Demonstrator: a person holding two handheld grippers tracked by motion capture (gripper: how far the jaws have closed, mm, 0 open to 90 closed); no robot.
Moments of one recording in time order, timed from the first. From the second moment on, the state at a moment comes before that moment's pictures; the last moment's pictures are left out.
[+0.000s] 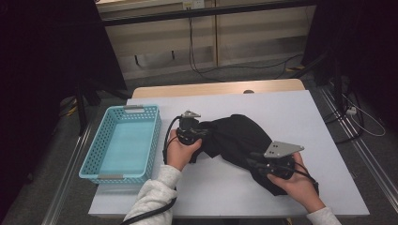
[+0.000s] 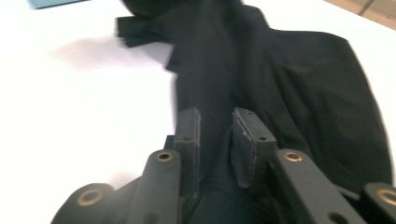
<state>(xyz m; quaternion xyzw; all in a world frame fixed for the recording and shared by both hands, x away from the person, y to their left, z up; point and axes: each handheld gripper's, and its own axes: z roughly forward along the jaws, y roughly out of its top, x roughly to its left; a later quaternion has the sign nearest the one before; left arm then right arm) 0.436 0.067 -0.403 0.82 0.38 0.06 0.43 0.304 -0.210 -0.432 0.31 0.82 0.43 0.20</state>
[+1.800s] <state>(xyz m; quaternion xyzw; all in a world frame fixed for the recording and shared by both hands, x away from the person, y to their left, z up) 0.425 0.106 -0.433 0.80 0.41 0.05 0.44 0.332 -0.251 -0.453 0.45 0.75 0.46 0.17</state>
